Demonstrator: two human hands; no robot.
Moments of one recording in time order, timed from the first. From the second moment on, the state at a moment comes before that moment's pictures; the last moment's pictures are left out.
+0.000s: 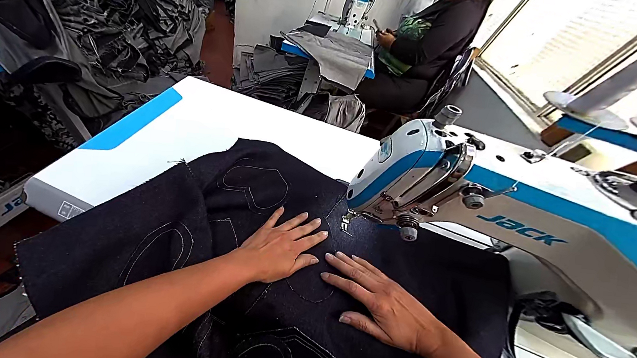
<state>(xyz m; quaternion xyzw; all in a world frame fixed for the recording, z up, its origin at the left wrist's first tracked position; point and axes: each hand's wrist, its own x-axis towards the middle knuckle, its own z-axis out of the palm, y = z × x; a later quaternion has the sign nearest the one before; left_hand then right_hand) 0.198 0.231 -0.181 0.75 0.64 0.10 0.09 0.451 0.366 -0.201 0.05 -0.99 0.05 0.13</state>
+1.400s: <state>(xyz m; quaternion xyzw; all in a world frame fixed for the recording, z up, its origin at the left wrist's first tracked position) 0.133 0.320 -0.191 0.93 0.31 0.17 0.08 0.411 0.258 -0.204 -0.29 -0.94 0.05 0.16</state>
